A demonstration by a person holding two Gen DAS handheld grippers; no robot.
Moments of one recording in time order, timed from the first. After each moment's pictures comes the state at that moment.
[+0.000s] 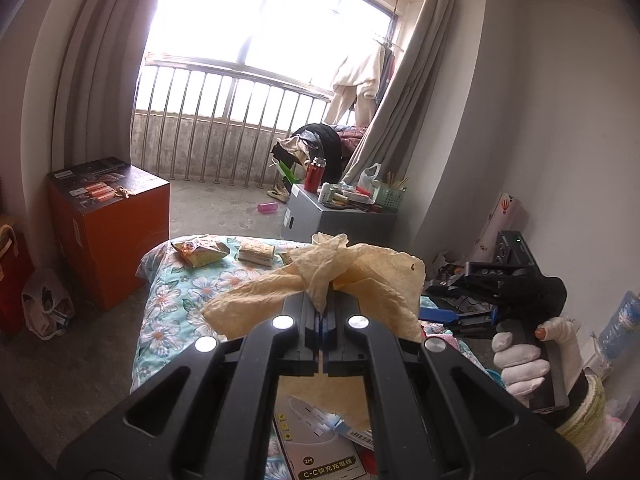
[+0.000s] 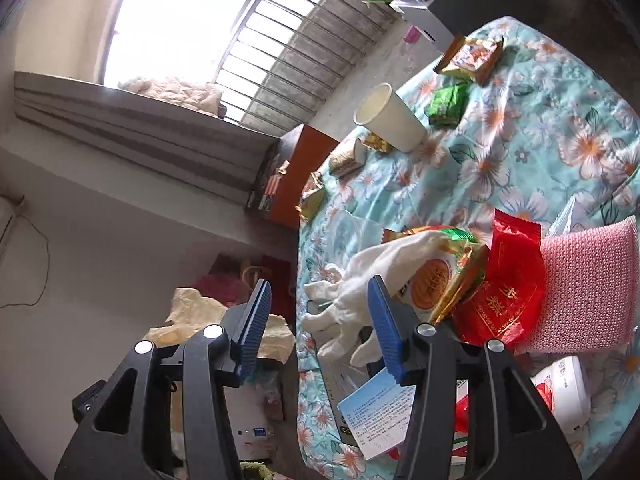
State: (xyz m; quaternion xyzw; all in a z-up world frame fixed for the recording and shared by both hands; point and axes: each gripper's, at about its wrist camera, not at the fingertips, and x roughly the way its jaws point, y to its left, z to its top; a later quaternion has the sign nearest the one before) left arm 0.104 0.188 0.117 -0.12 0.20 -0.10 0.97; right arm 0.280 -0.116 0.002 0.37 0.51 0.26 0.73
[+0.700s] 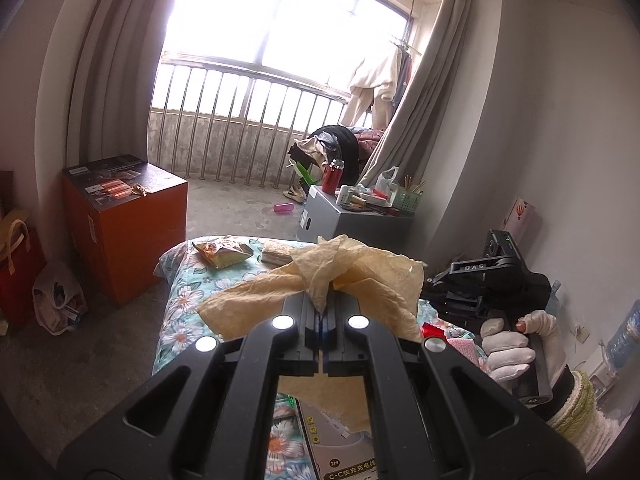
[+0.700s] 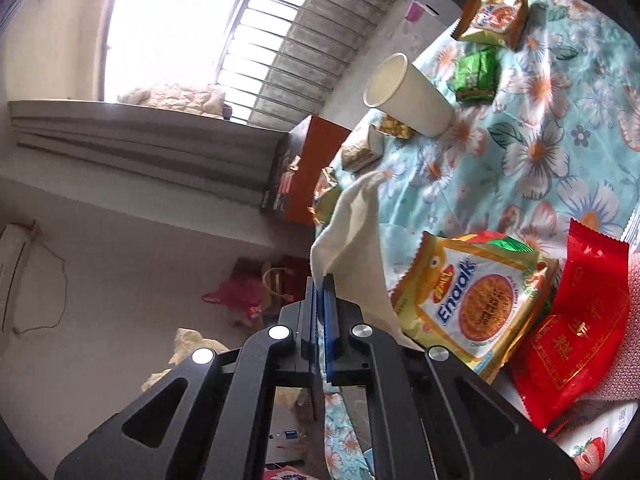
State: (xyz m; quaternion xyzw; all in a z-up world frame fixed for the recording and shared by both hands) left arm 0.102 0.210 0.122 -0.13 0.20 -0.07 0.97; right arm 0.309 -0.094 0.013 0.43 0.45 0.32 0.71
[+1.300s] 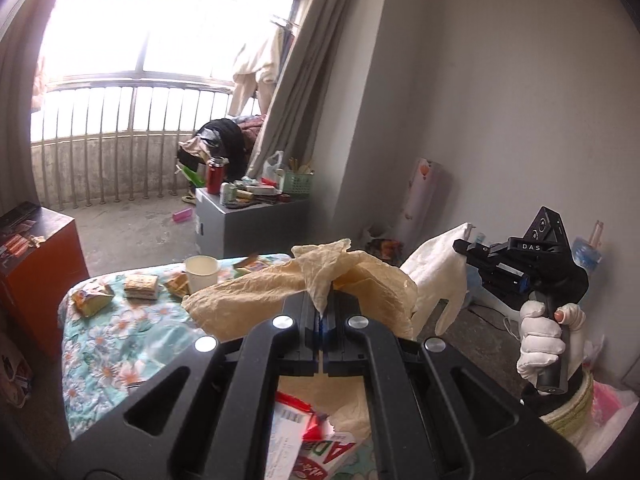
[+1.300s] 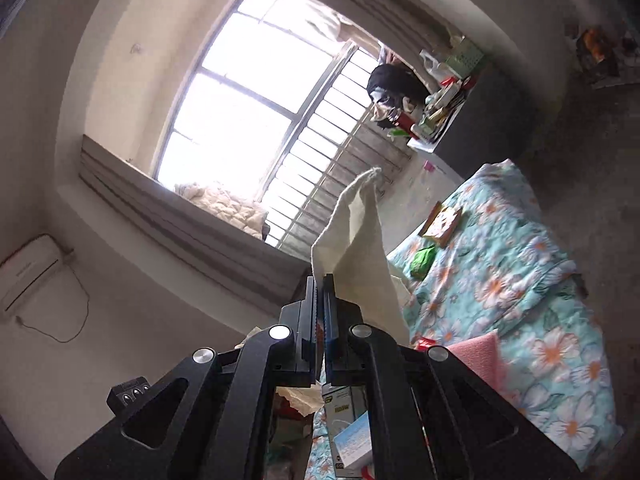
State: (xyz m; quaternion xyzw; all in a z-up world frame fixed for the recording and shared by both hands) left arm 0.142 0.039 0.176 -0.05 0.21 -0.27 0.94; right arm 0.161 -0.358 0.109 0.44 0.24 0.21 0.84
